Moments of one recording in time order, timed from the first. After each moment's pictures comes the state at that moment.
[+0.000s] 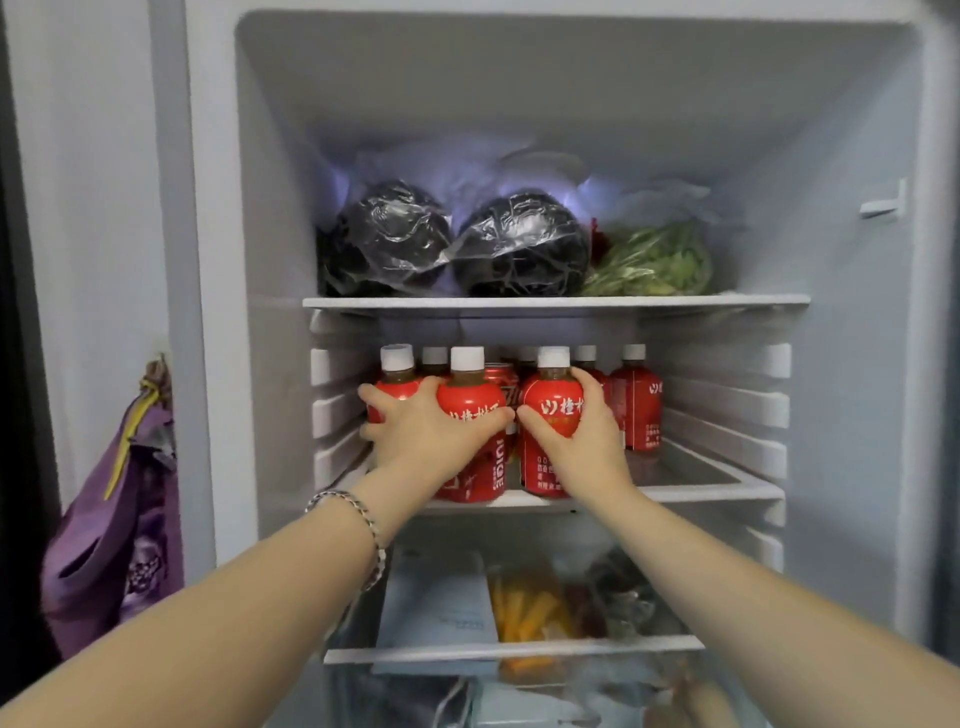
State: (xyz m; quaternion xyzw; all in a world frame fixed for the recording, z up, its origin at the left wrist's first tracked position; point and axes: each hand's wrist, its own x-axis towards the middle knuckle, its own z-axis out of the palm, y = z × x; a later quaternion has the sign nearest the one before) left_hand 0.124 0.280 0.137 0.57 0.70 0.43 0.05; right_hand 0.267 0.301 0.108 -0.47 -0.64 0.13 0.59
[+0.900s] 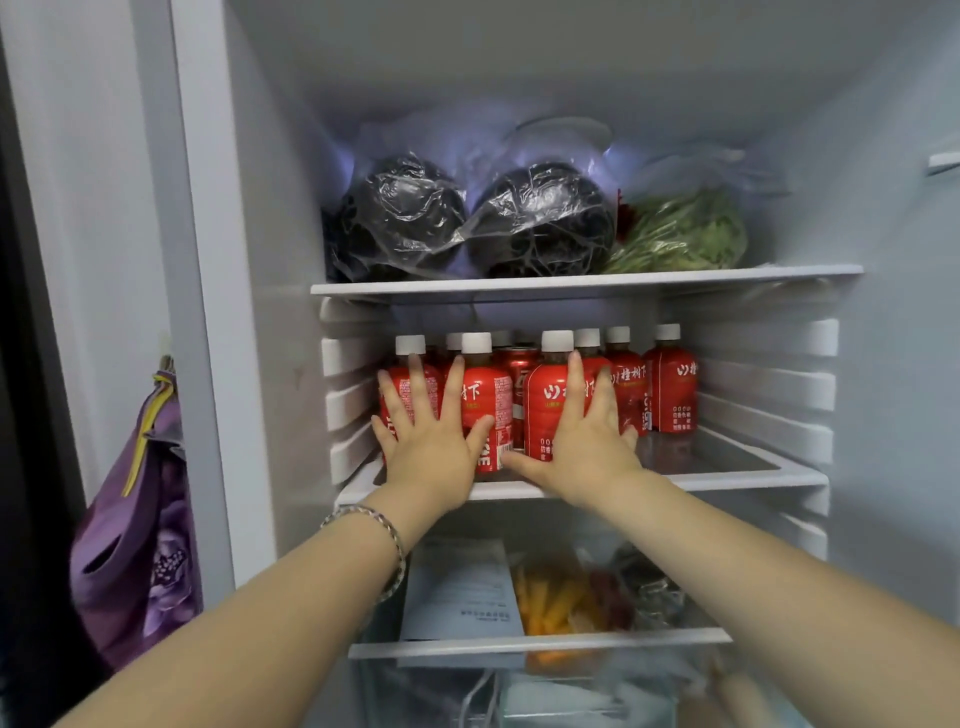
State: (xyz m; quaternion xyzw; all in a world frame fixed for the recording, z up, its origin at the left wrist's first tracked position) left_hand 0.098 0.323 0.101 0.67 0.67 0.31 -0.12; right_hand 0.248 0.319 0.108 -0.63 -0.72 -0.01 0.31
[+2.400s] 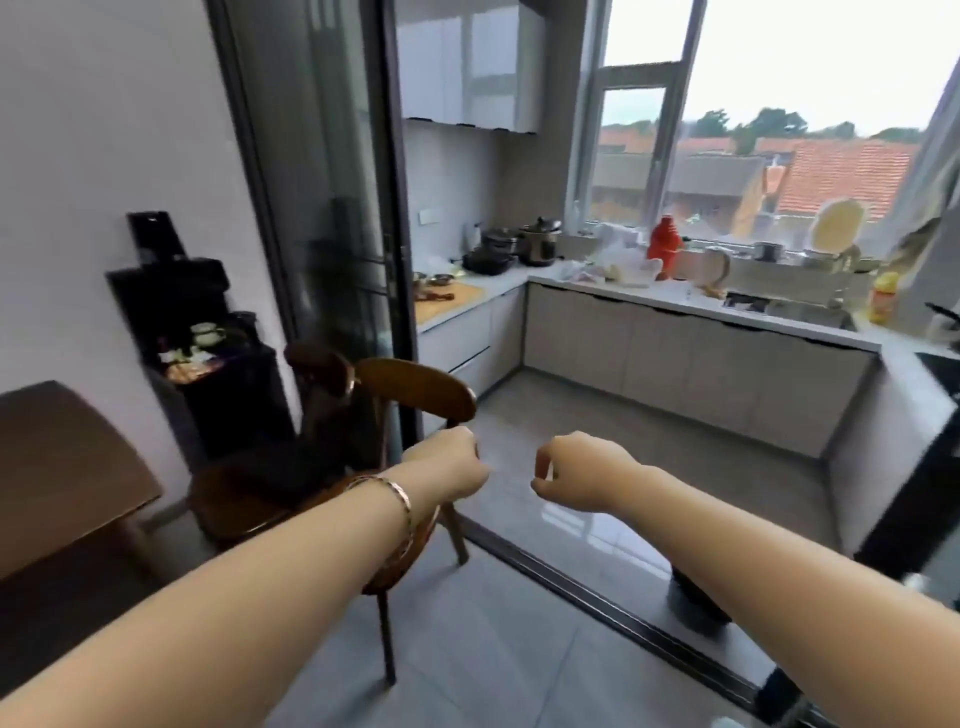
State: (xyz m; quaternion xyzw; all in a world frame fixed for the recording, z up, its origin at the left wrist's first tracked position) left_hand 0.266 -0.600 -0.073 -0.28 0.94 0.22 -0.01; right_hand 0.179 -0.469 -0.060 0.44 -0.90 0.00 -0.07
